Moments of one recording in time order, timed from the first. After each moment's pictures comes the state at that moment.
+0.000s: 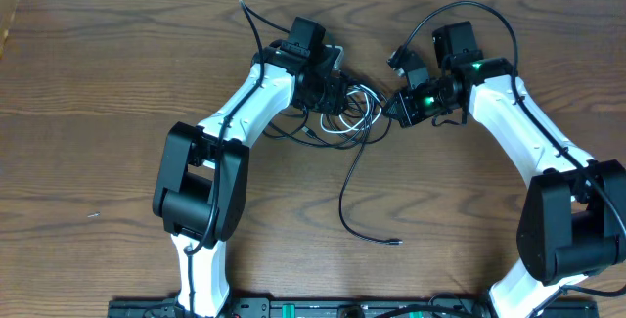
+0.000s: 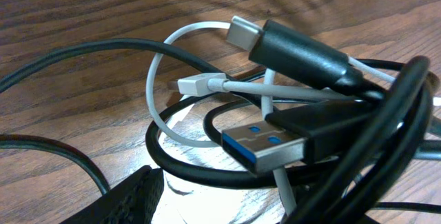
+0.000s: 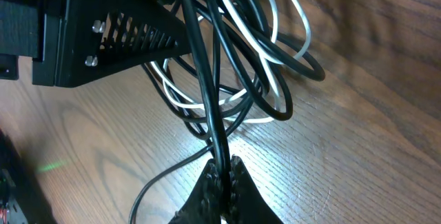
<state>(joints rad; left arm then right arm) -0.38 2.07 1.55 -0.69 0.35 -0.11 0.22 1.83 1.34 -0.74 -0.57 -0.15</state>
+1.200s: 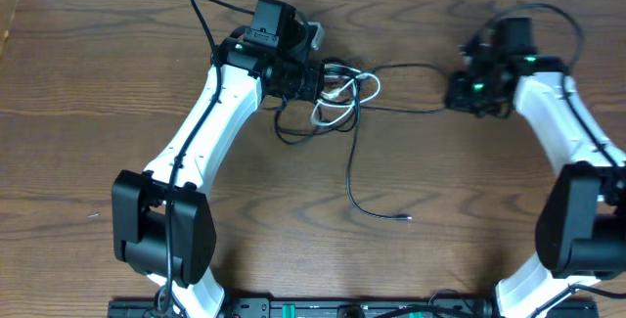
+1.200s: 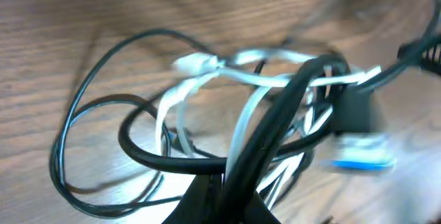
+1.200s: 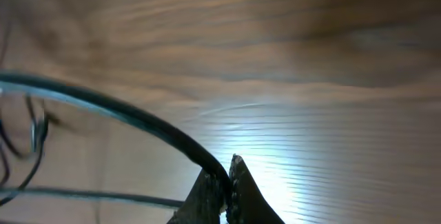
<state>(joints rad) -0.32 1.84 1.55 -0.81 0.41 -0.15 -0.03 1.83 1.34 -0.75 -0.32 0.16</state>
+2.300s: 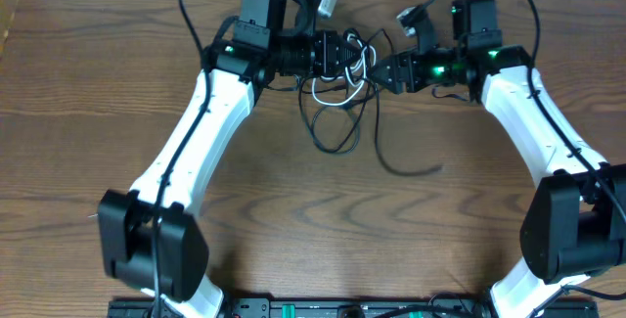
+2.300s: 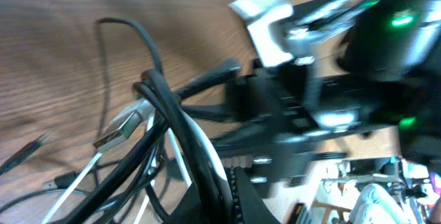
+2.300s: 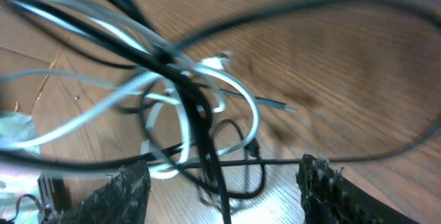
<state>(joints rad) -0.31 1.76 1.55 -0.50 0.81 -0.41 0.19 1.83 1.43 -0.51 -0.77 0.01</state>
